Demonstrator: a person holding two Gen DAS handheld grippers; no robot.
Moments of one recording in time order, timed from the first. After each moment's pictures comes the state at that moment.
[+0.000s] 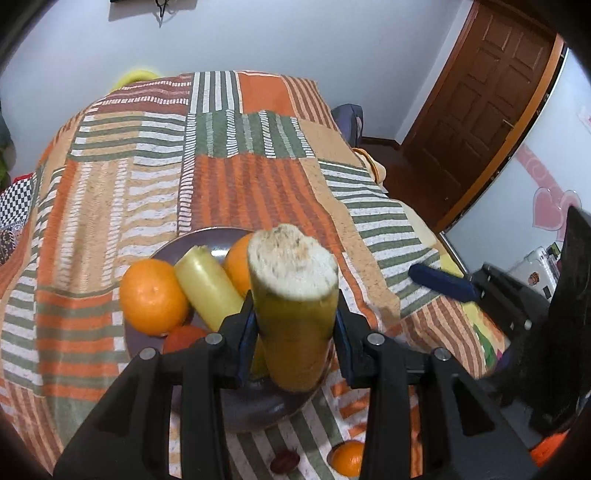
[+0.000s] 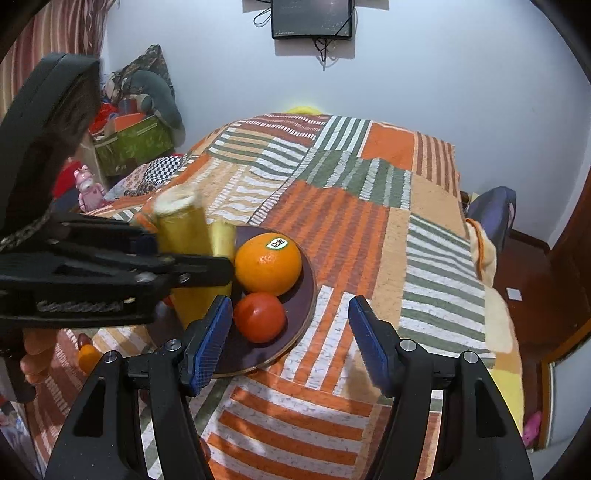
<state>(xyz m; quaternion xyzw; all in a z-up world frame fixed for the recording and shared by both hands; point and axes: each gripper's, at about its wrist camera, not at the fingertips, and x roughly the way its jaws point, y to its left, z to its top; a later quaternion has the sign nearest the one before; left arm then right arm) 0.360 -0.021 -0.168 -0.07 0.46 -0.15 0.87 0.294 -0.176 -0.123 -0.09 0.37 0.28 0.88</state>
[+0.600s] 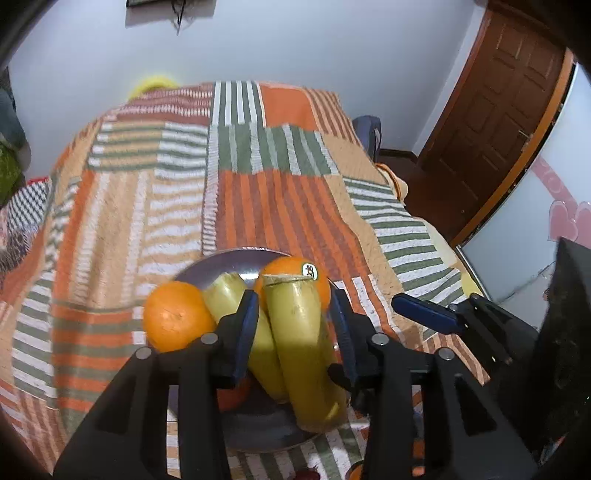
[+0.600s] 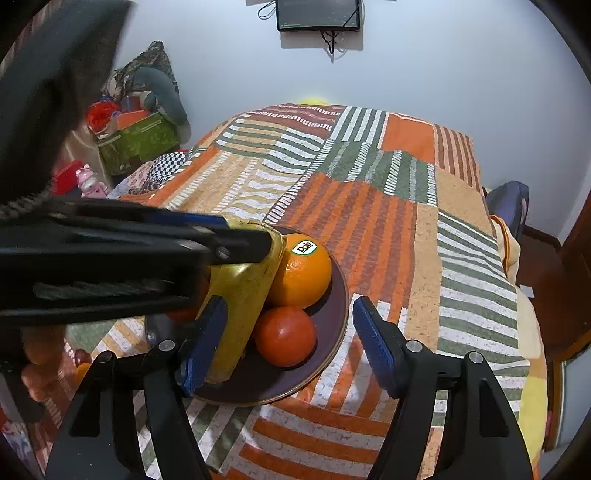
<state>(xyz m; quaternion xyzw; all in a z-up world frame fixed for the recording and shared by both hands) 0.366 -0.006 -0.161 -0.06 0.44 -0.11 0.89 0.304 -0.150 -0.140 -0.09 0.38 0.28 0.88</state>
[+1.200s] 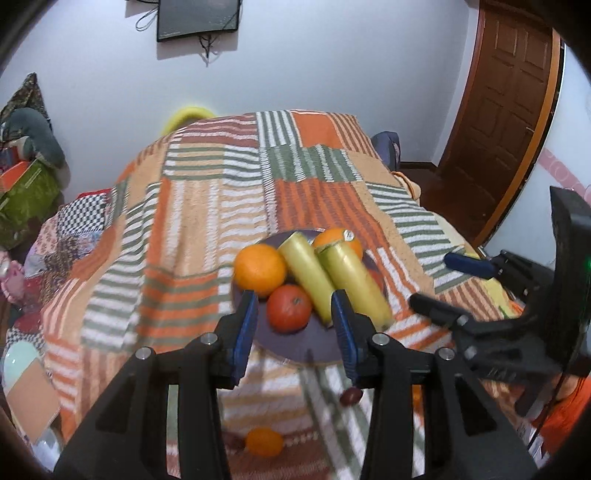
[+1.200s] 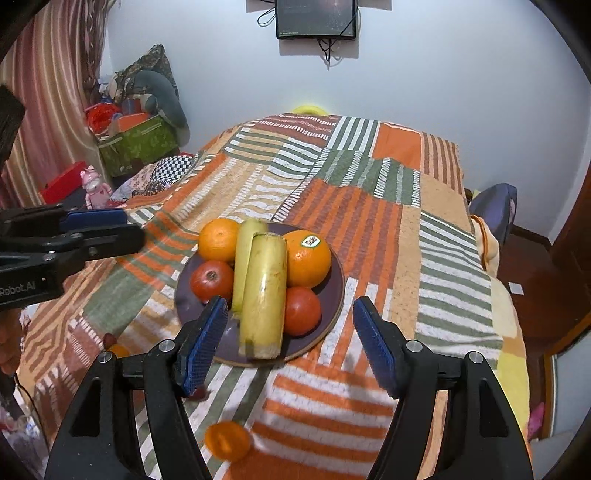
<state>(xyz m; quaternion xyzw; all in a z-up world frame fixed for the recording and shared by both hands) 0.258 0.037 -0.125 -0.02 0.40 -0.05 0.91 0.265 -0.161 -0.109 -0.09 0.38 0.27 0.88</state>
